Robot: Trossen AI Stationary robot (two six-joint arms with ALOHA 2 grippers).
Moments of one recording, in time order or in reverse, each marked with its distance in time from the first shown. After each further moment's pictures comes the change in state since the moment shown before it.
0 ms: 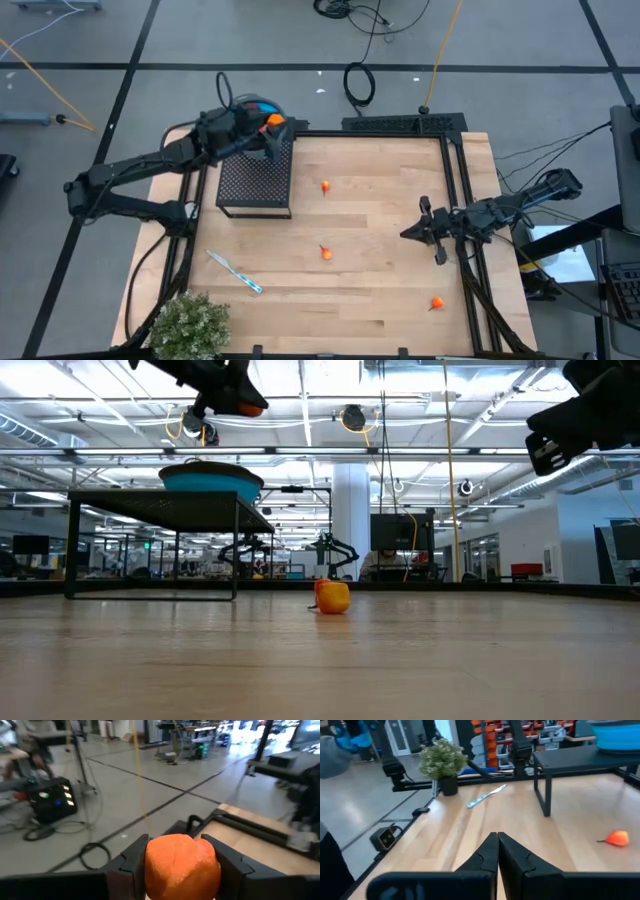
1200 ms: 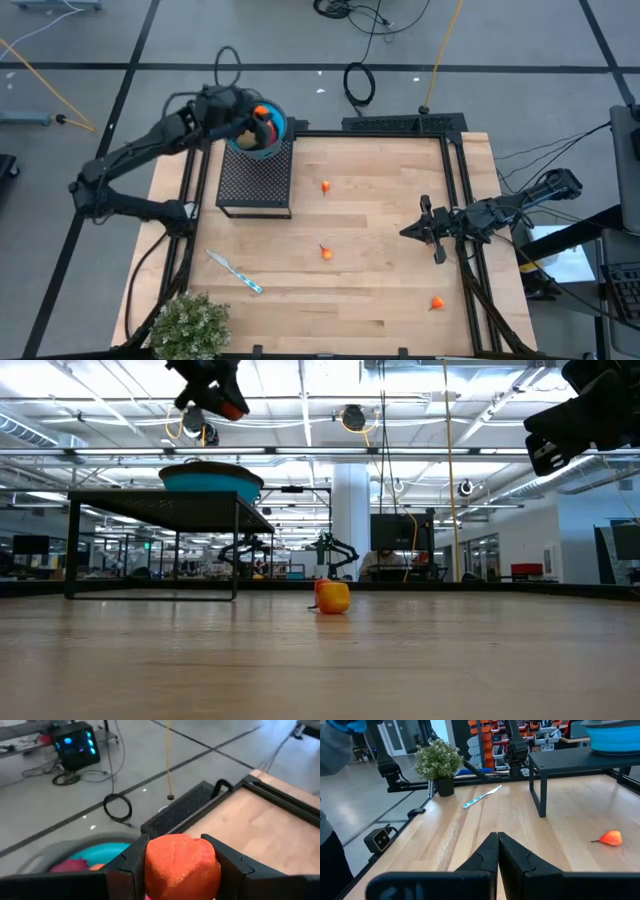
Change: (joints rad) left arm 0.115 0.062 0.293 -0.517 0.007 -0.113; right arm 0.000 0.001 0.000 -0.001 0.025 -0.007
